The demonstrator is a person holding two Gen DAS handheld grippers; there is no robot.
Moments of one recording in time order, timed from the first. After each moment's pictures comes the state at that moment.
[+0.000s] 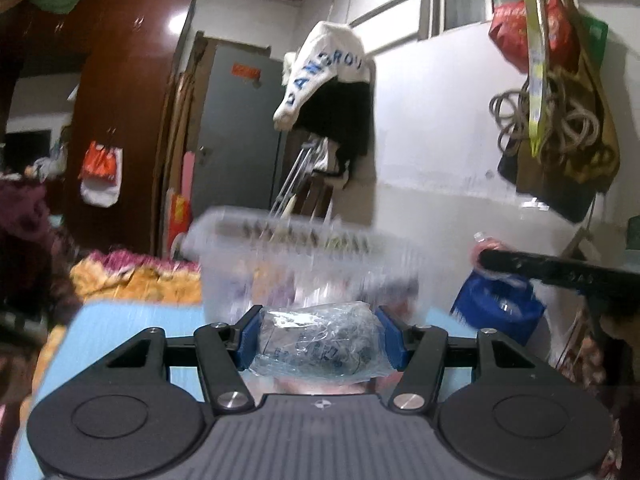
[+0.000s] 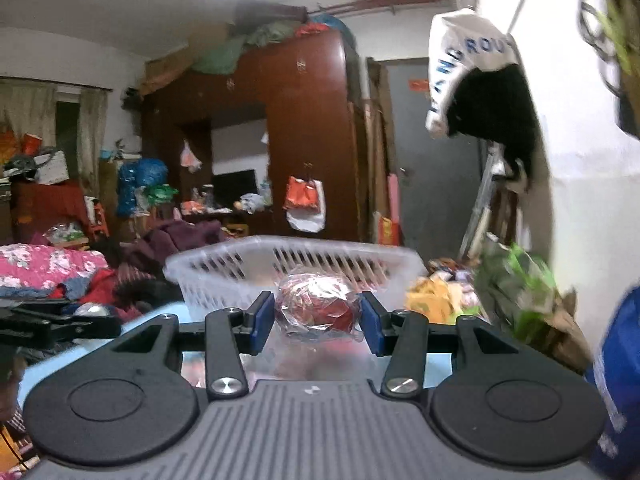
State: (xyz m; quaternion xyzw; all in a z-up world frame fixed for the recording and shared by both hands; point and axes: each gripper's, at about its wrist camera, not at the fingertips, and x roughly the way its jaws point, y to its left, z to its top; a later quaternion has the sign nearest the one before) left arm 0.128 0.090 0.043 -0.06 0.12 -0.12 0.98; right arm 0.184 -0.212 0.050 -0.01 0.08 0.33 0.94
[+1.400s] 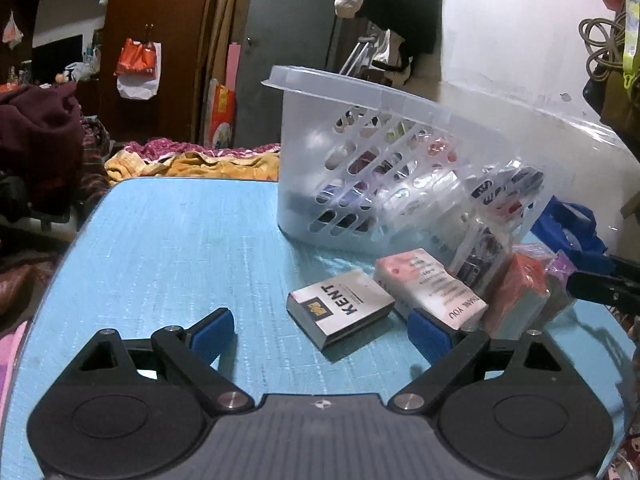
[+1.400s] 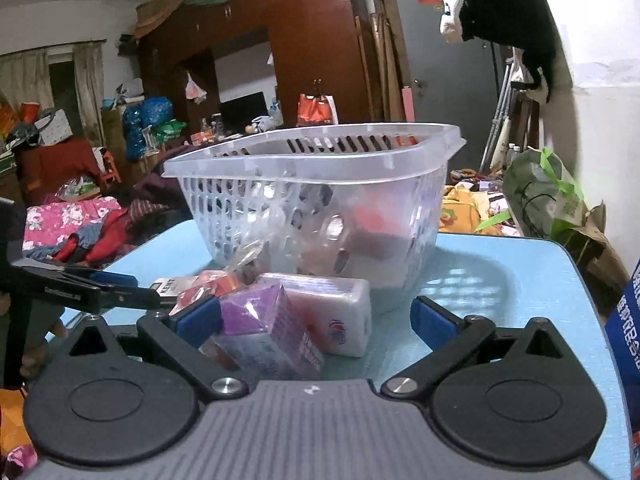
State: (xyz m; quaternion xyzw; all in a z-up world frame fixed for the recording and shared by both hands) left arm 0.178 0.128 -0.025 -0.08 0.29 -0.06 0.95; right arm 0.194 -0.196 -0.015 -0.01 0.21 0.35 0.91
